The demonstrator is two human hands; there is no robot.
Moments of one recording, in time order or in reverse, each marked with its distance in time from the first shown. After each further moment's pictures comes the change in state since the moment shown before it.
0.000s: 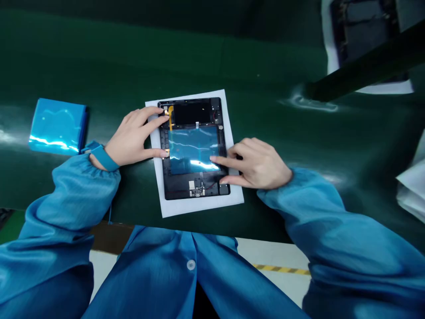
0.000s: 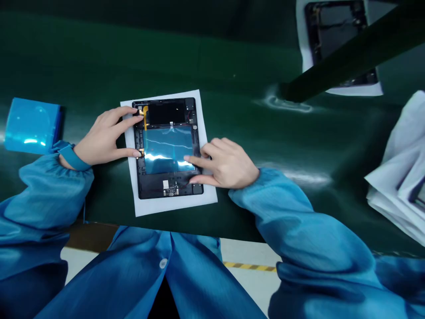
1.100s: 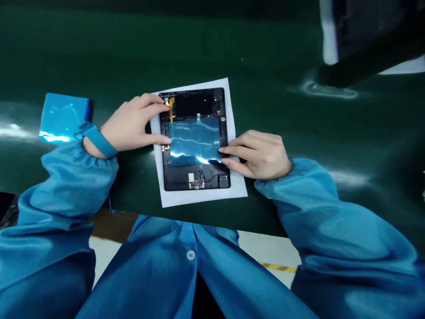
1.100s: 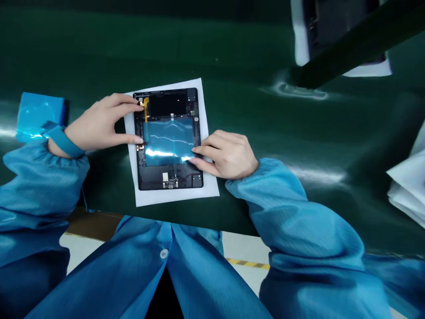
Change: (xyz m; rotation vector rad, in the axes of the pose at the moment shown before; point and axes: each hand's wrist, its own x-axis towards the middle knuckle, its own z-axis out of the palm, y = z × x) left_hand 0.014 0.005 -0.017 0.040 -0.018 -0.017; right_hand 0.005 -0.005 0.005 0.228 0.051 0.274
